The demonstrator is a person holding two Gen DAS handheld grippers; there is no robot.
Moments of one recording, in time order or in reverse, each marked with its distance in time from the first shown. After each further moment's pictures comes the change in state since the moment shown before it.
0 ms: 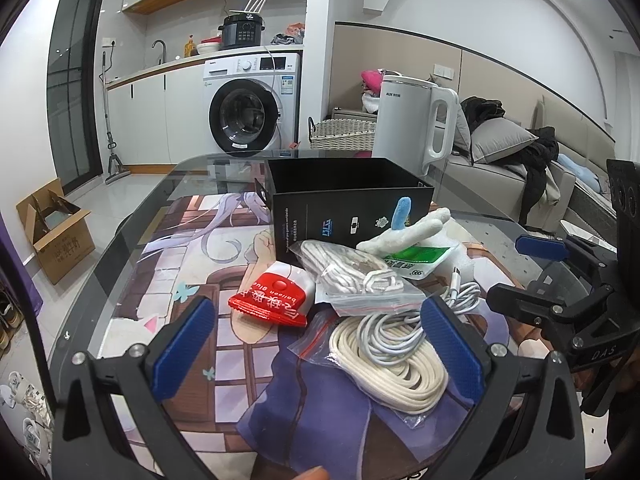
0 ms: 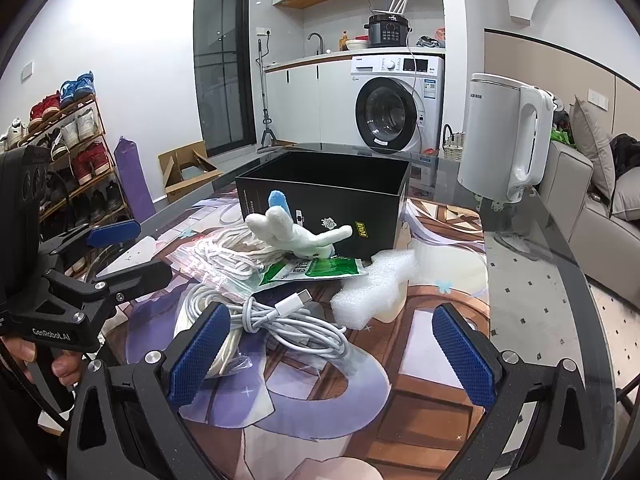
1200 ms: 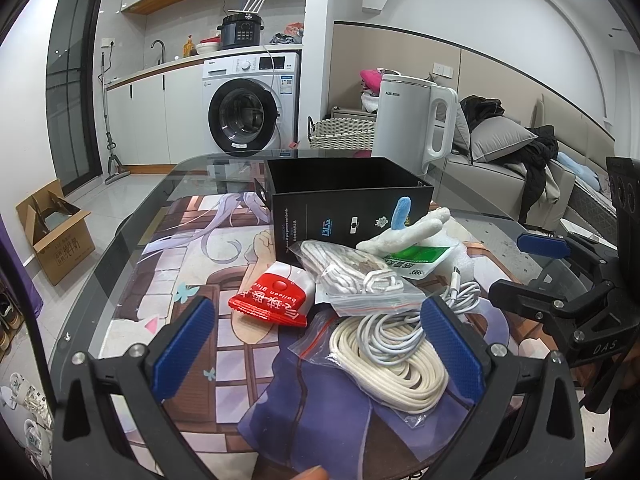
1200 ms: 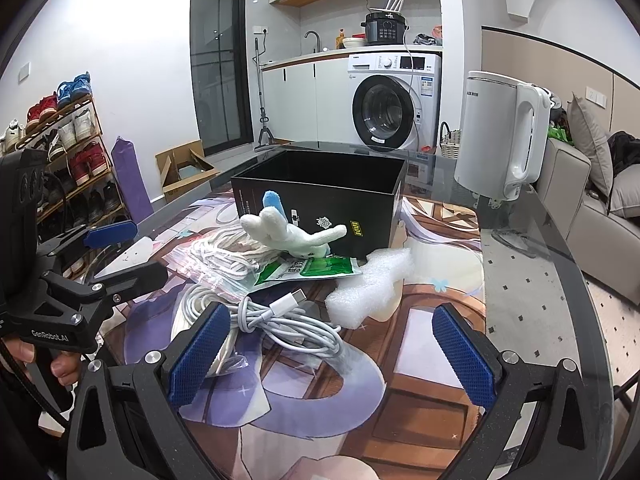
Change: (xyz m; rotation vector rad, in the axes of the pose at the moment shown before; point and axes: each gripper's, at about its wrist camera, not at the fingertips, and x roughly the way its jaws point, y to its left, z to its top) left arm 0.001 0.000 0.001 0.003 0.000 0.000; right arm -0.001 -0.003 0.000 0.006 0.005 -0.005
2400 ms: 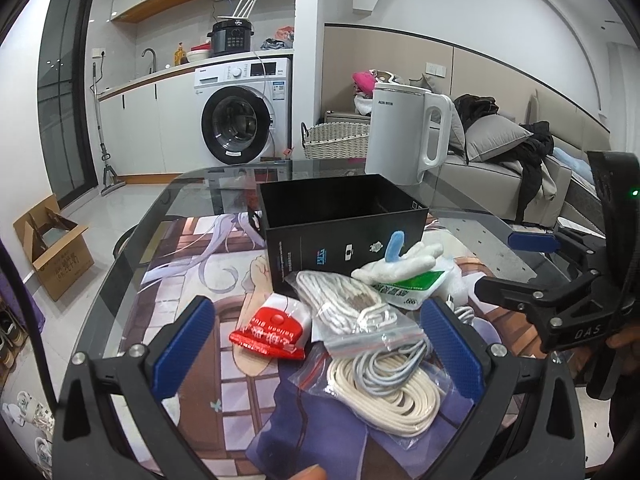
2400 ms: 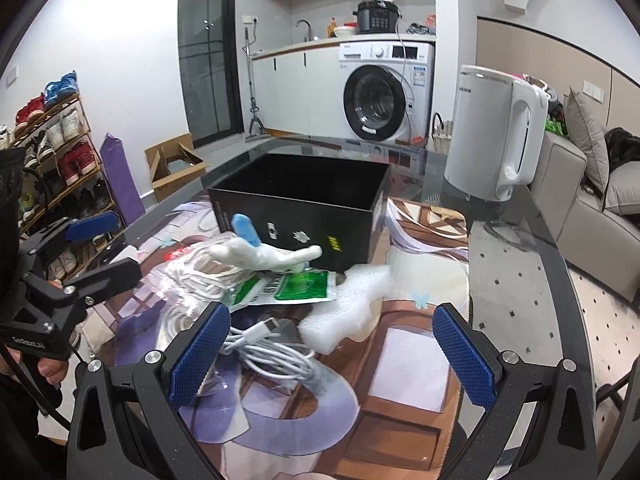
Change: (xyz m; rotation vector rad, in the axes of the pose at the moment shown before) left arm 0.001 -0.002 0.028 0.041 0.001 -0.010; right arm 0.014 -0.018 0.030 0.030 0.080 -0.040
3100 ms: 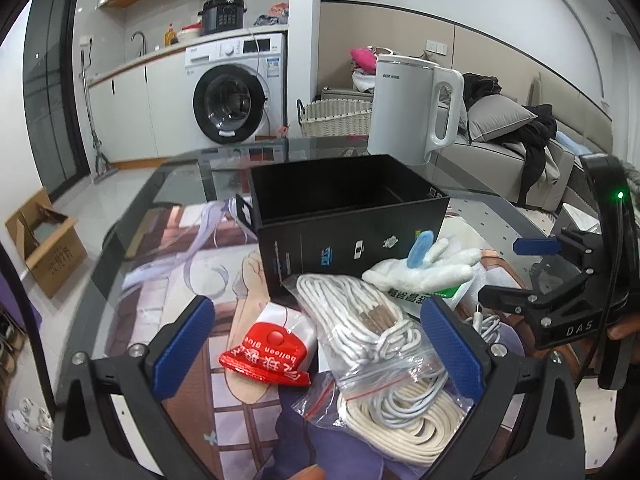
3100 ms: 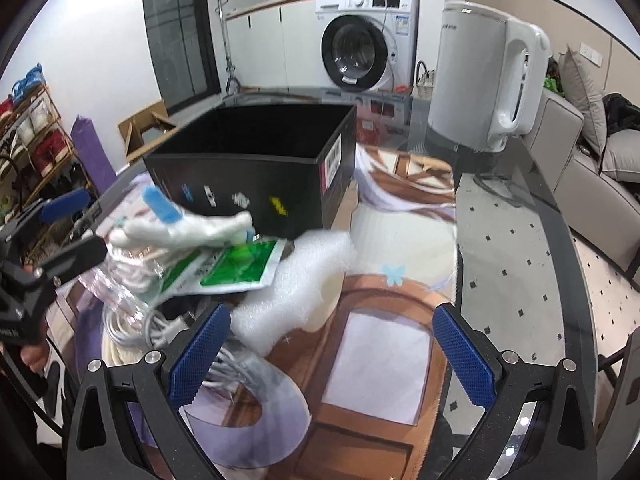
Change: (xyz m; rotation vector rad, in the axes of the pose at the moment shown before) left arm 0.043 0.007 0.010 0.007 0.095 -0.013; right arm 0.054 -0.026 0.003 0.030 0.189 -0.029
